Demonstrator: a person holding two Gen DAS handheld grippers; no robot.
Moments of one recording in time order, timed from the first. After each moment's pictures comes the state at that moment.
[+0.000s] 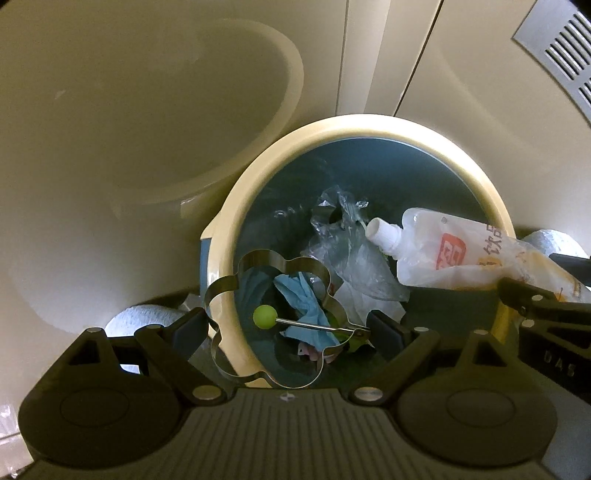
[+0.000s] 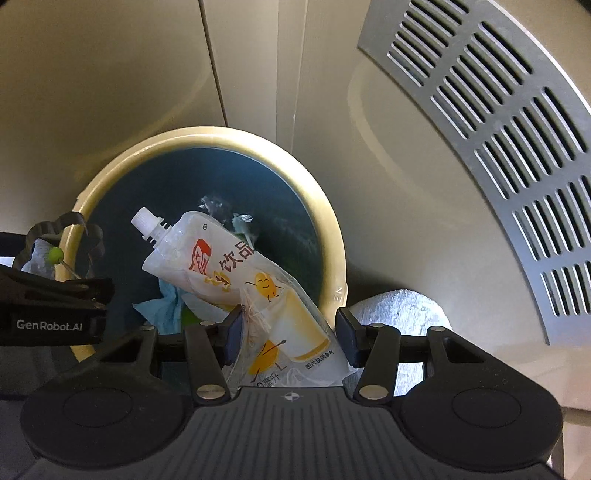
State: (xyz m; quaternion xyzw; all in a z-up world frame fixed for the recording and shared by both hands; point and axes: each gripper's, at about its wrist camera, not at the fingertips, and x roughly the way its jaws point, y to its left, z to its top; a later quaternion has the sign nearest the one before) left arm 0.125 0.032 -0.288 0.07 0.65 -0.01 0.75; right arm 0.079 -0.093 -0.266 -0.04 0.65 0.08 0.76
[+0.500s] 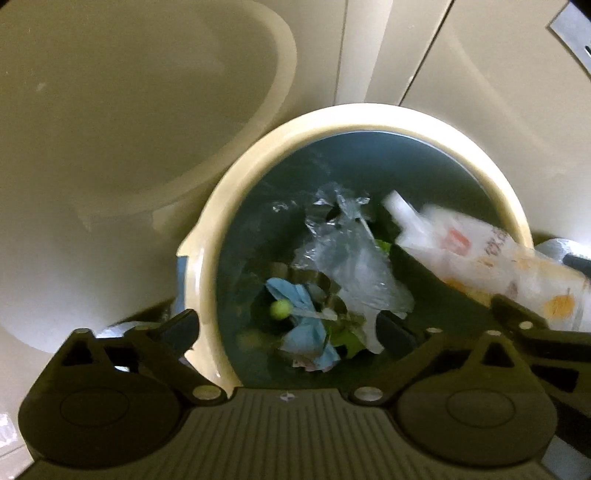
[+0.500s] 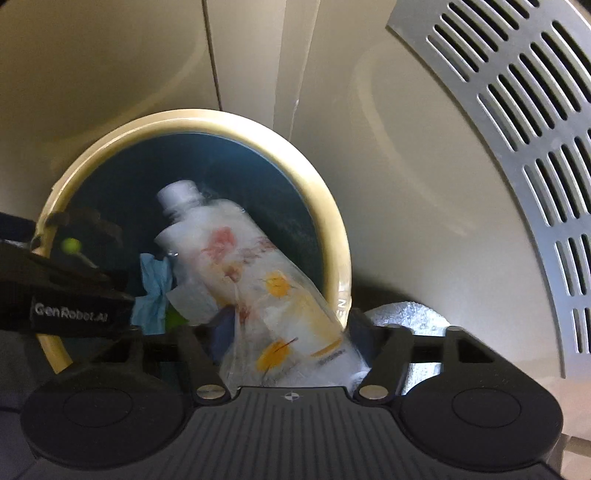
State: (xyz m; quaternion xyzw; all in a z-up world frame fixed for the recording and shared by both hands) left arm 0.151 0.031 -0.310 0.07 0.68 -0.02 0.73; right arm 0.091 -0.079 -0.288 -0.08 0.66 0.07 0.75
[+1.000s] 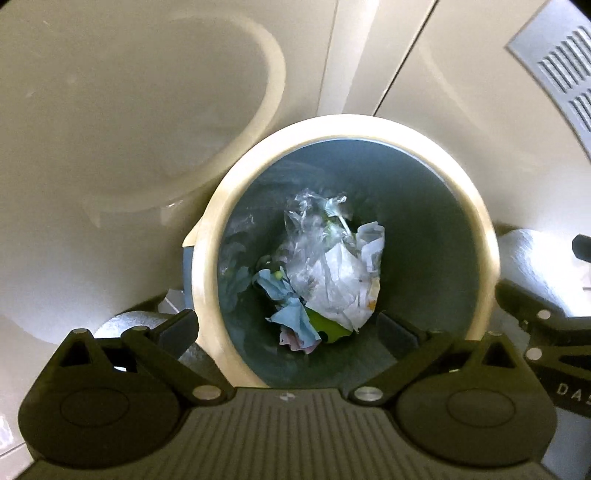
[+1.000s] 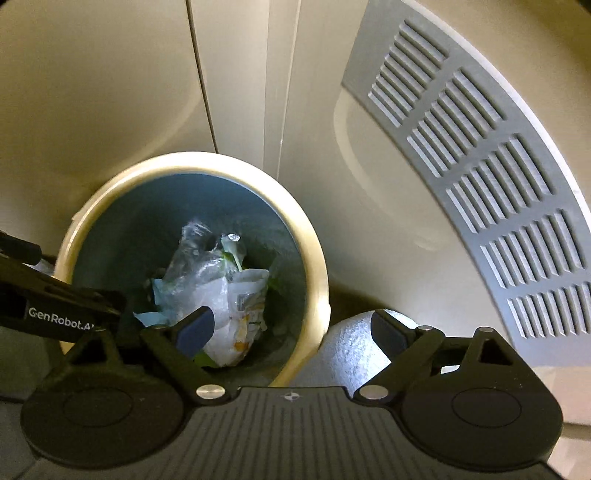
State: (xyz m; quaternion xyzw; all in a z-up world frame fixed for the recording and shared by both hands) left arm 0.132 0.039 -0.258 0.05 0.67 -0.05 0.74; right arm 0.079 -0.101 -0.233 -0.05 0.62 0.06 0.78
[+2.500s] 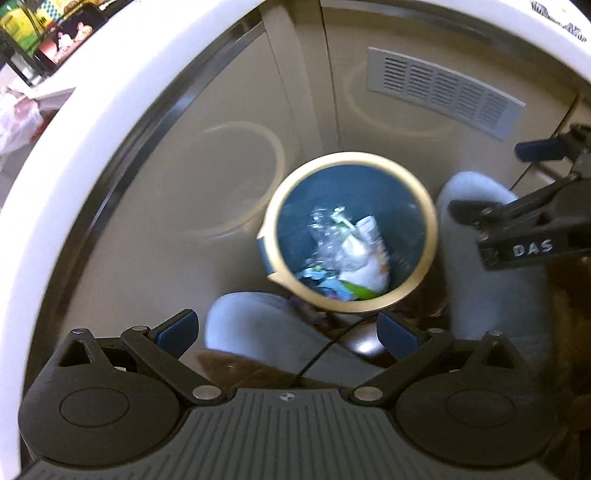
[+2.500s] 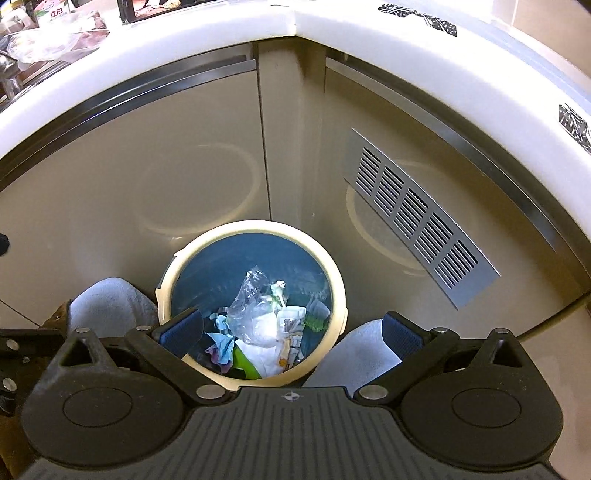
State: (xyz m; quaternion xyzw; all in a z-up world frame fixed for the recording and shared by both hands) left arm -0.030 0.034 -0.079 0.21 0.56 -0.07 0.80; right arm -0.034 -0.125 -0.098 0.00 0.50 0.11 0.86
